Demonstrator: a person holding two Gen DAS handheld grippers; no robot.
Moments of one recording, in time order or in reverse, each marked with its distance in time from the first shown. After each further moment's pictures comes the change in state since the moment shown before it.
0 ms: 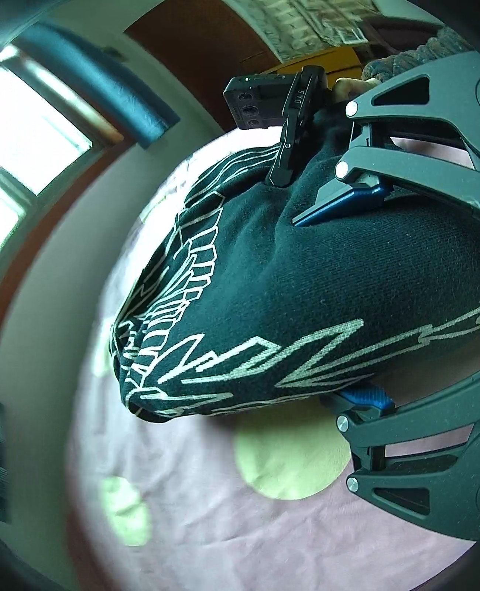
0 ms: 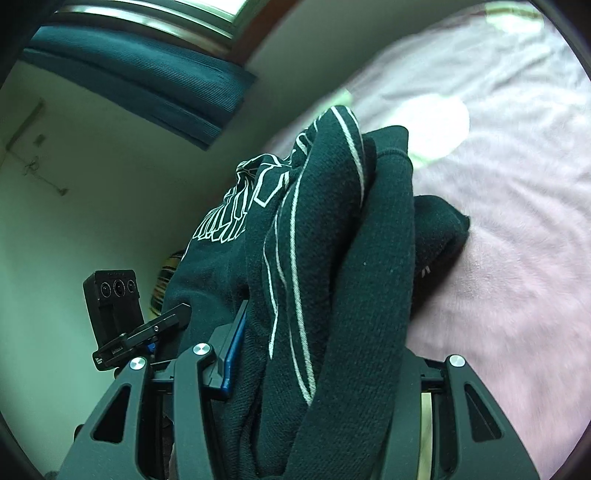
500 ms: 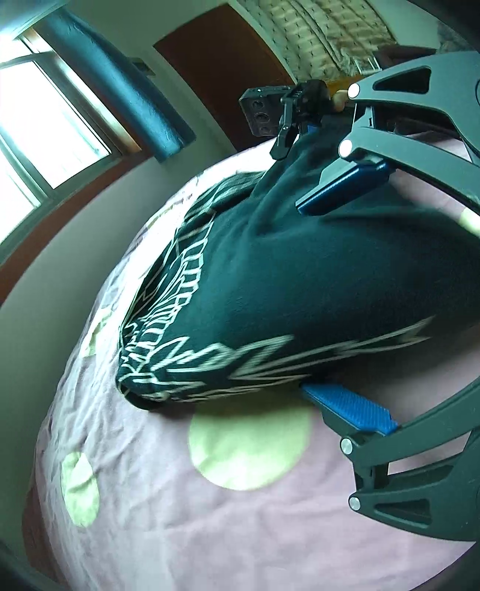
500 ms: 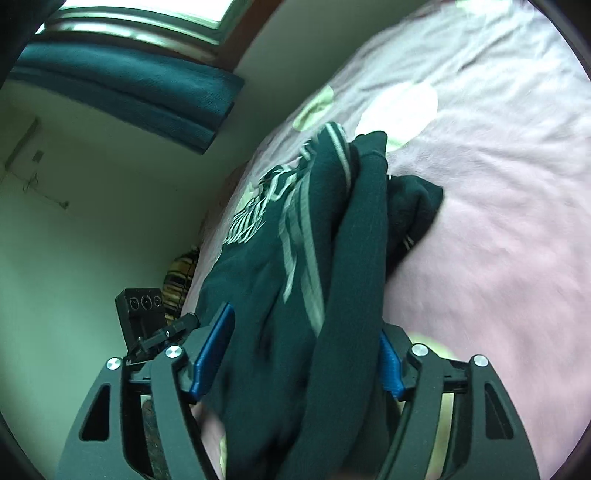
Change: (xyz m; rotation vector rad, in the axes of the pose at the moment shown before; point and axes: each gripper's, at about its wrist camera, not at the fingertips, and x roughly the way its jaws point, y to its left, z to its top) left arm -0.036 0.030 -0.047 -0.073 -0.054 -0.142; right arm -0.047 -0.001 -0.034 0.029 -0.019 0.017
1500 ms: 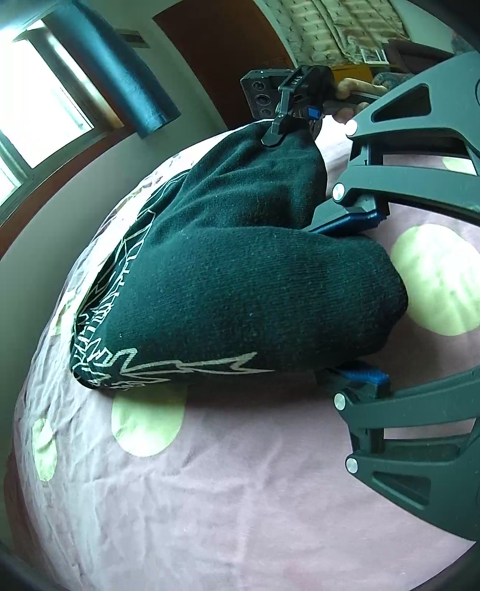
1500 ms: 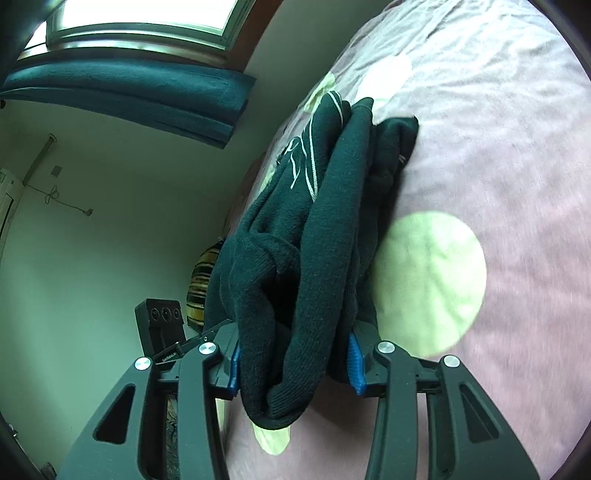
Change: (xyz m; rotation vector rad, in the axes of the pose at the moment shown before) left arm -0.017 -0.038 -0.054 -0.059 0.086 0.154; right arm -0.028 0.000 -0.065 0.101 0.010 0.108
